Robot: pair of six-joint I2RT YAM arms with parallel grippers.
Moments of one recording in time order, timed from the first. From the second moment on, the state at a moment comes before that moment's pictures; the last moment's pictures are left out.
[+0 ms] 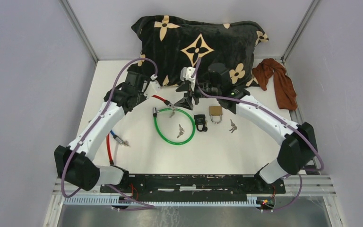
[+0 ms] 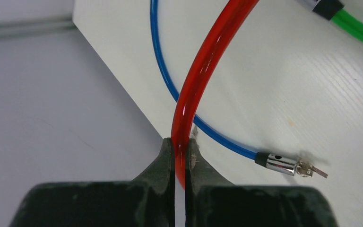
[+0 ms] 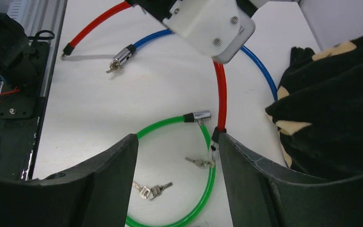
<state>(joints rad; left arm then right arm) -0.34 1.36 1.23 -0.82 -0.38 0.72 0.65 1.49 1.26 -0.08 -0.73 -0.36</state>
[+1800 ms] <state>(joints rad) -0.66 0.83 1.22 -0.68 0.24 0.36 0.59 1.19 1.14 -0.11 -0.73 -0.53</state>
